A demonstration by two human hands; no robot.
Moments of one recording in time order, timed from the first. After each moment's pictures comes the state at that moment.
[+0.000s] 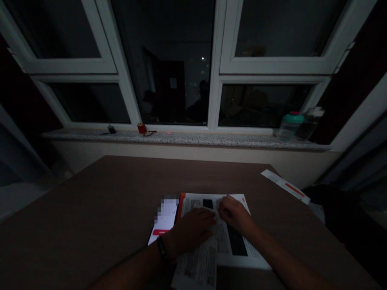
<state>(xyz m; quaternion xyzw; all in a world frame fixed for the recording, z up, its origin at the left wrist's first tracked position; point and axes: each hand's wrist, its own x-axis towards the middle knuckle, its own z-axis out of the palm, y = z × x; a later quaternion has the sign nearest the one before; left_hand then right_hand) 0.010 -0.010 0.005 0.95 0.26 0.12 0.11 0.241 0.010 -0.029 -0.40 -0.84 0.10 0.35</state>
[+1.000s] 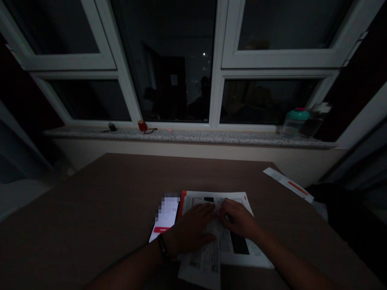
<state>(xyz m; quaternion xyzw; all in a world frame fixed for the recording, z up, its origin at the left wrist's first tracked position) 0.005 -0.012 0.001 0.95 0.27 0.12 0.13 0.244 0.000 -0.023 -0.34 -0.87 0.13 0.33</state>
